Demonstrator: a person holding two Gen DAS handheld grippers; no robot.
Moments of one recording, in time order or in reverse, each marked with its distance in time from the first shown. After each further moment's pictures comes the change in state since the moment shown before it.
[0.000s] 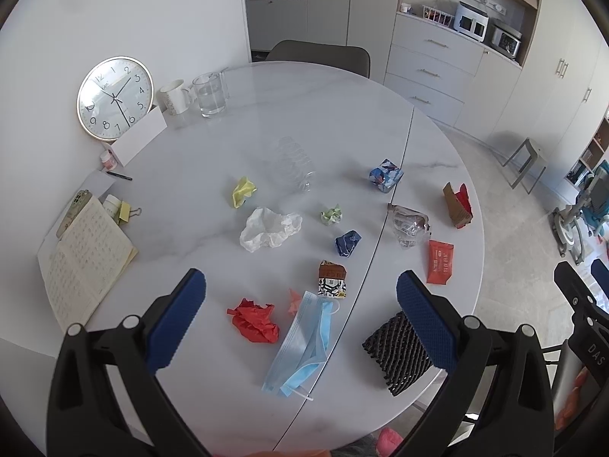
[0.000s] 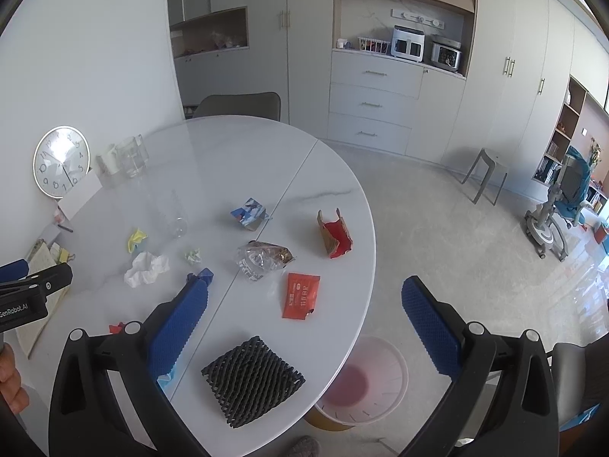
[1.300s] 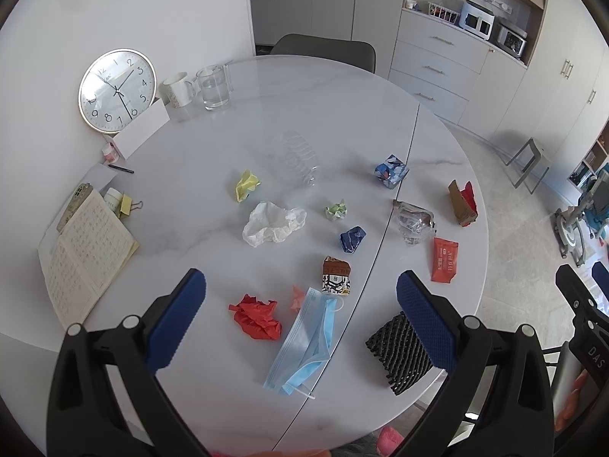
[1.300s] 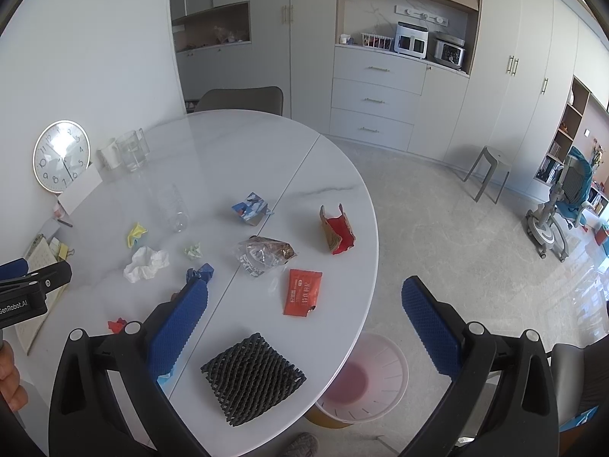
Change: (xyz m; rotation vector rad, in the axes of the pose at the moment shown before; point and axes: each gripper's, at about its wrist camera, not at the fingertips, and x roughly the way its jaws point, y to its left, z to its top) left arm 0.006 0.005 -0.002 -0.011 0.022 0.006; right arm 0.006 0.005 -0.003 -0.011 0.018 0.003
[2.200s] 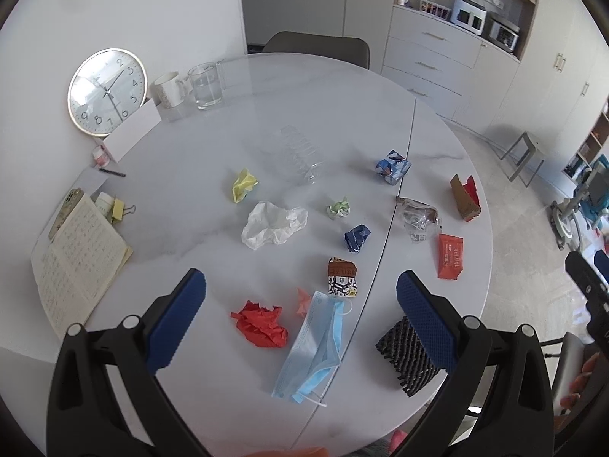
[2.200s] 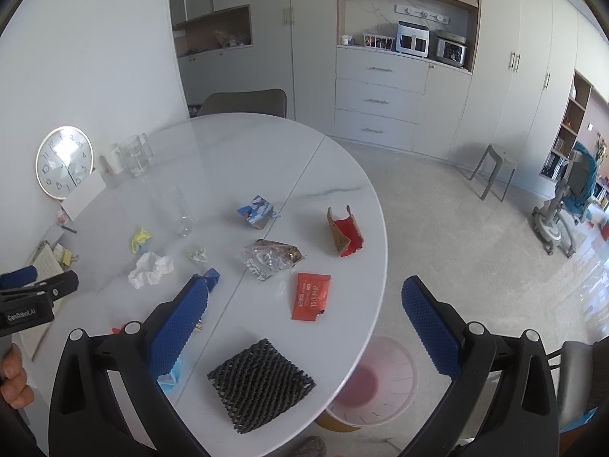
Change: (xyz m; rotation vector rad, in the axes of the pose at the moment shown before) left arm 0.023 0.017 0.000 0.041 -0.004 -0.036; right arm 0.008 0.000 -0.005 0.046 -0.023 0.043
